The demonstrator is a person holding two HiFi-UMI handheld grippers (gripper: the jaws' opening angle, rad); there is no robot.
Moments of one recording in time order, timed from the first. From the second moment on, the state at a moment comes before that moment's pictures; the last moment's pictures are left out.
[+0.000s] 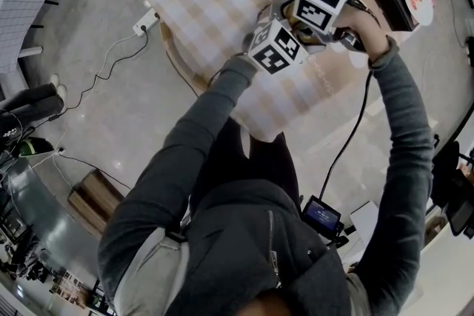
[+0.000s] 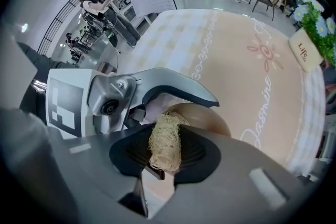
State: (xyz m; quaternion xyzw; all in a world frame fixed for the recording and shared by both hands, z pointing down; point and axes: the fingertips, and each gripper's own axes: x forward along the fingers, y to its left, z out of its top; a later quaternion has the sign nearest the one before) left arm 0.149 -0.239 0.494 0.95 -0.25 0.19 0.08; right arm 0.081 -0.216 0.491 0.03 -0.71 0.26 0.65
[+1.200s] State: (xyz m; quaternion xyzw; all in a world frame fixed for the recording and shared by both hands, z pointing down) left arm 0.148 -0.239 0.494 0.95 -0.24 0.19 0.09; right arm 0.076 -0.250 0.493 0.10 -0.74 0.25 0.62
